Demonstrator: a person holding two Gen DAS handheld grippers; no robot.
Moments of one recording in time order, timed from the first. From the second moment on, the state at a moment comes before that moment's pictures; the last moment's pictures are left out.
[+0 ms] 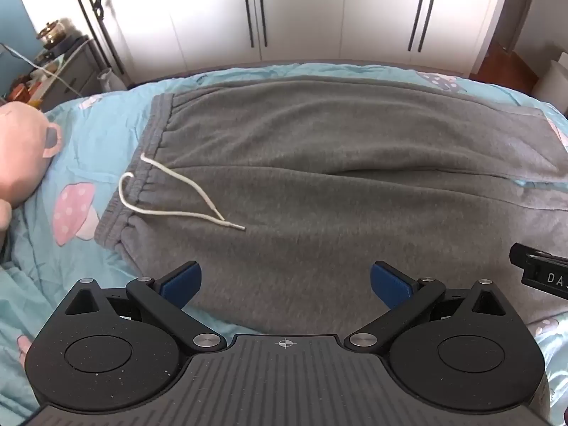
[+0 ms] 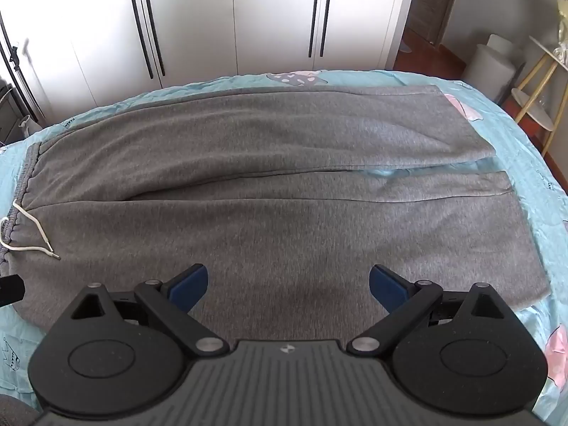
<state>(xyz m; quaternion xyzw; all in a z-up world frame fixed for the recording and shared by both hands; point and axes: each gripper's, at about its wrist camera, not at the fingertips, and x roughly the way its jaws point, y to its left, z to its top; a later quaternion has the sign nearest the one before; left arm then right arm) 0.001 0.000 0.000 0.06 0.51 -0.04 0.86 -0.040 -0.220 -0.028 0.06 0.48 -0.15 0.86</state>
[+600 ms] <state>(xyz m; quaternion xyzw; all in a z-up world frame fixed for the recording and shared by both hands) 0.000 0.000 -0.005 0.06 0.52 -0.04 0.85 -0.043 -0.220 -0.031 0.06 0.48 -0.15 0.86</state>
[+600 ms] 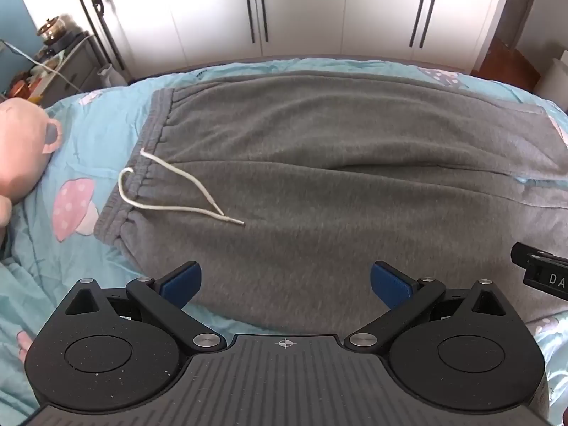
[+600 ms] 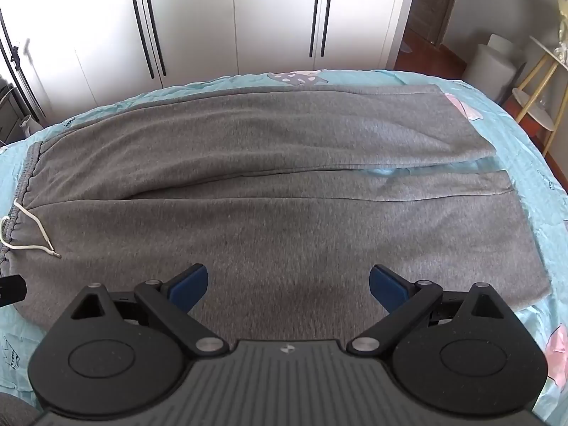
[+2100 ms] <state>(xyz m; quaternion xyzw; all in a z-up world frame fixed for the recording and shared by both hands) 0.002 -0.003 -0.007 0.05 0.53 -0.04 0.85 -0.042 -0.226 -0.033 0.07 0.48 -0.15 0.86</state>
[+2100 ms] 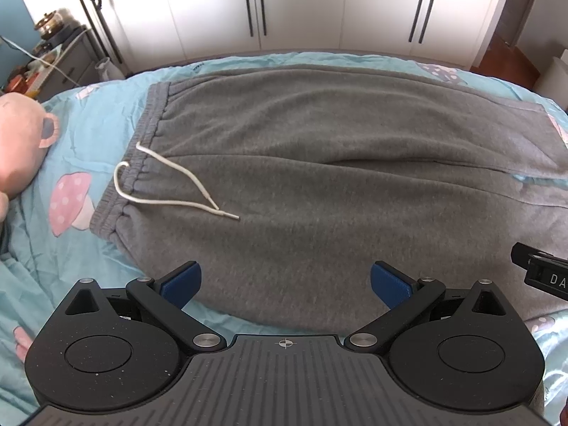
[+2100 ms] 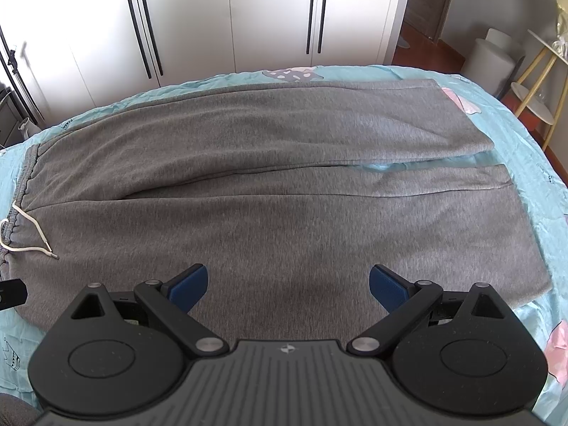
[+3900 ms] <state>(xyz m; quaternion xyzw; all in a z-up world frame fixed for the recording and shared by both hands) 0.013 -0.008 -0.022 0.05 0.54 -0.05 0.84 -0.039 -0.237 -0.049 0.08 0.49 -0.16 0.85</state>
